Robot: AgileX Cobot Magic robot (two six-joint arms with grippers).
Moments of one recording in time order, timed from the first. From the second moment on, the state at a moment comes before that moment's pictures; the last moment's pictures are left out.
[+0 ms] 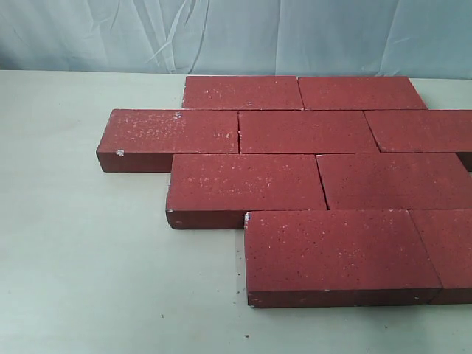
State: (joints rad) left arm -0.11 0.80 -0.70 -0.35 0.46 0.32; right arm 0.02 0.86 -0.88 -0.02 0.59 -0.18
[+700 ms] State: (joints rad) left arm -0.11 0.48 -0.68 -0.41 0.41 0.34; right arm 0.02 0.85 -0.88 0.01 0.60 -0.18
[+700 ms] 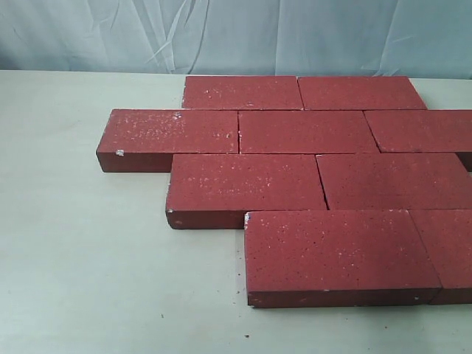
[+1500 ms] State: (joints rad) left arm -0.11 0.18 -0.27 0.06 0.17 0.04; right arm 0.02 0.85 -0.88 0.03 0.60 -0.18
